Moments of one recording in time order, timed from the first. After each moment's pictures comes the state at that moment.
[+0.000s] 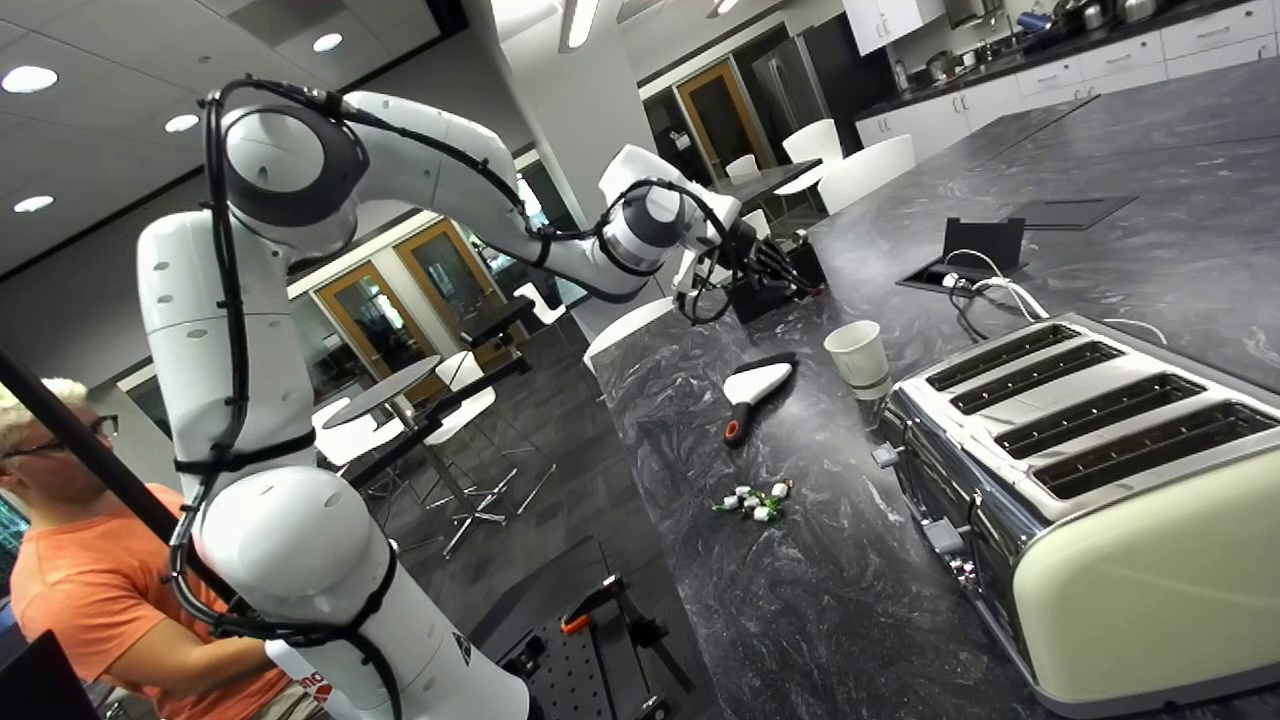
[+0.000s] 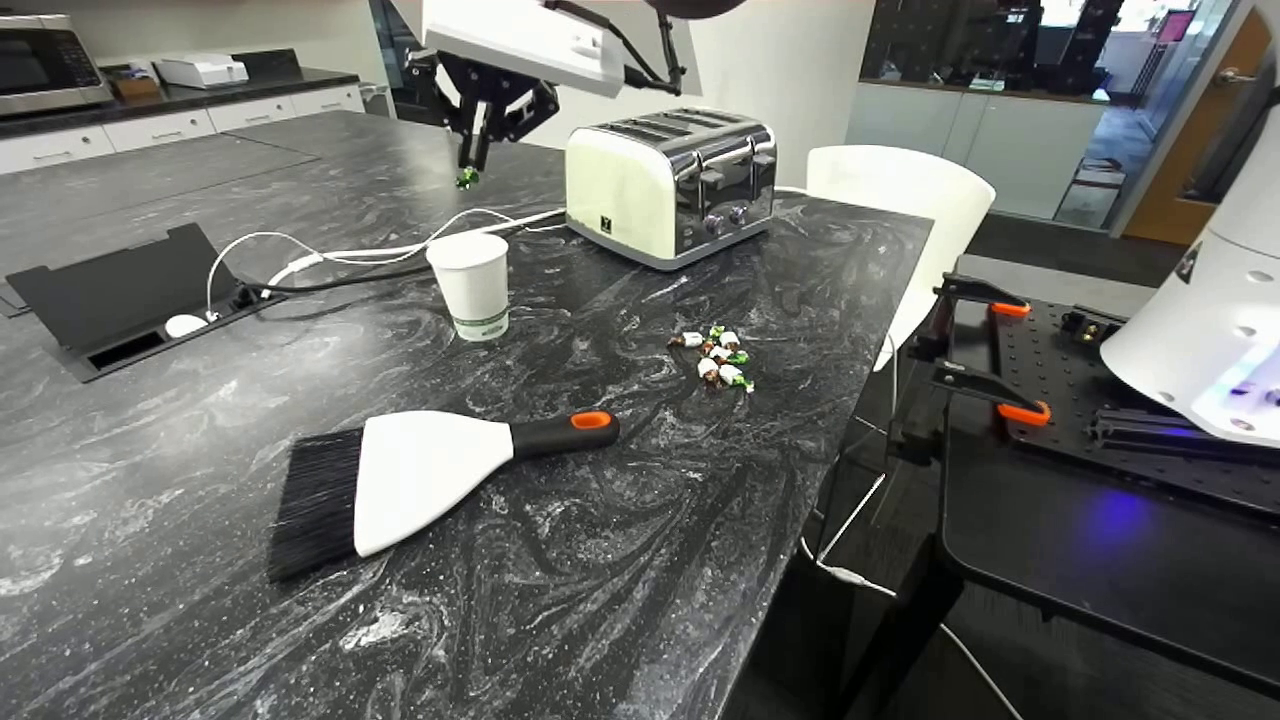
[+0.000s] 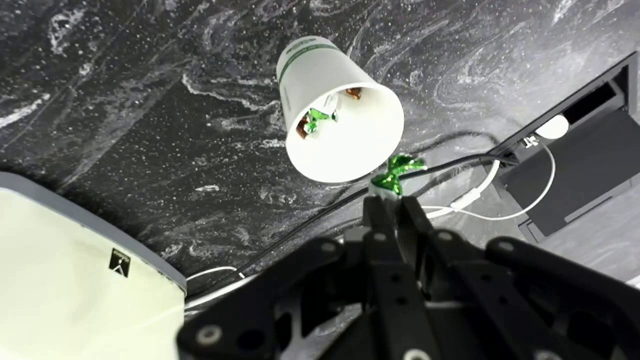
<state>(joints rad) 0.62 0.41 -0.35 -1.99 -0.37 2.82 1.46</state>
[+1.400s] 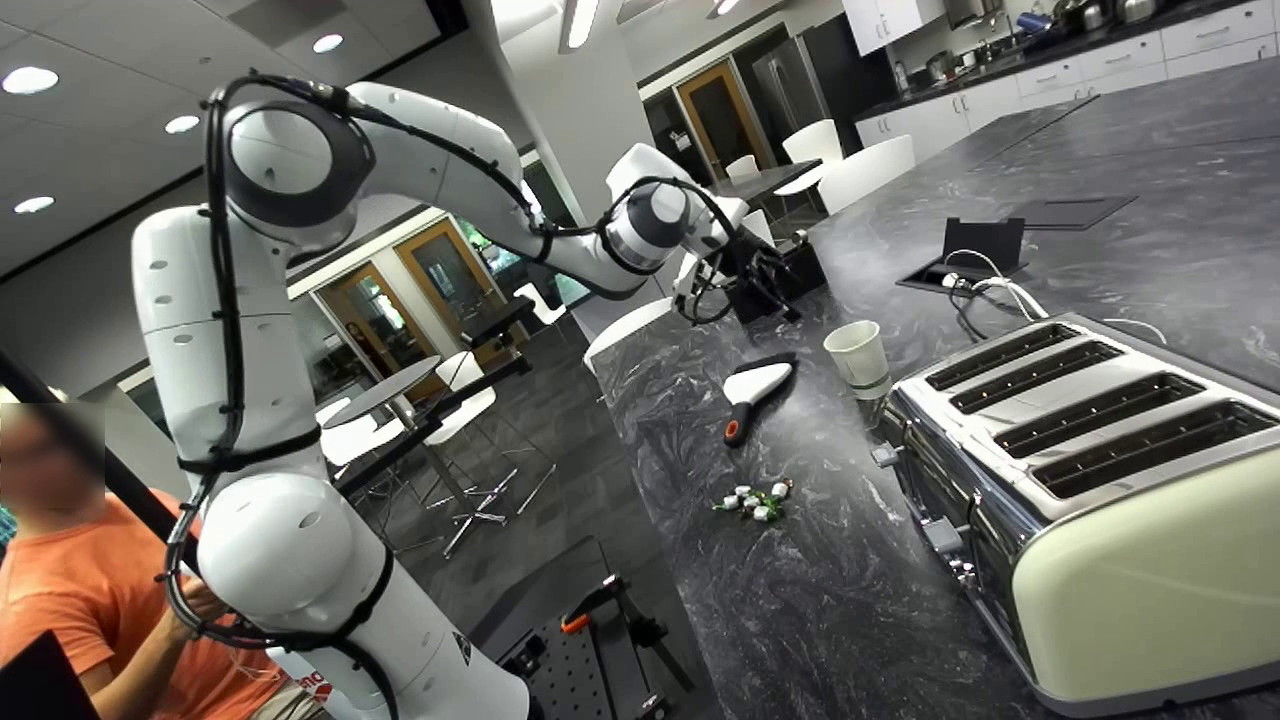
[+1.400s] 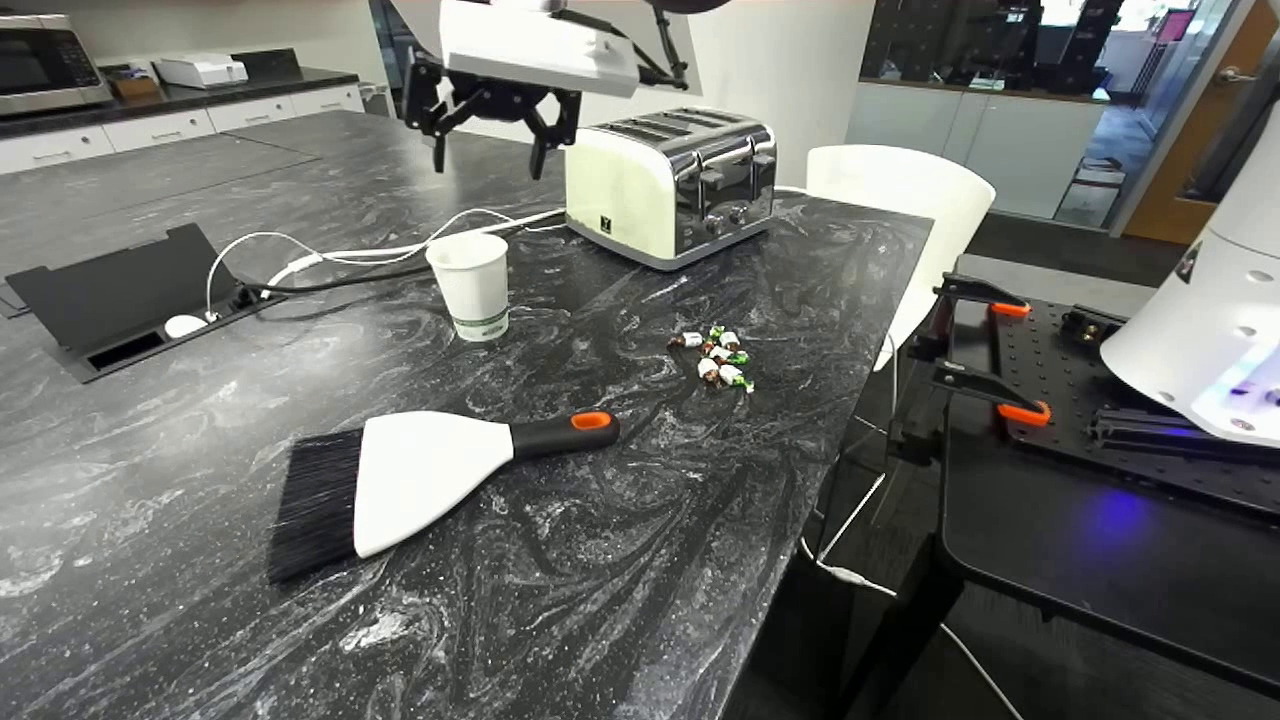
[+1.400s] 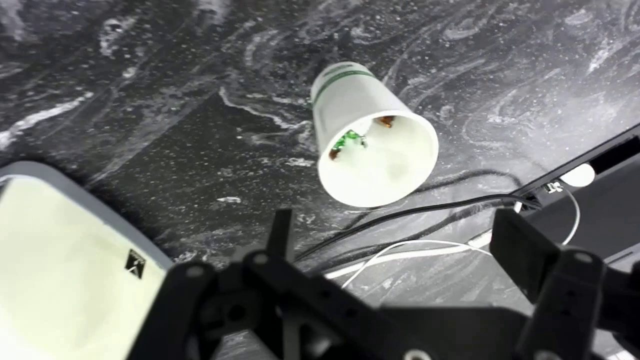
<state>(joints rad) 0.45 0.38 -0.17 -1.99 -0.39 2.73 1.35</state>
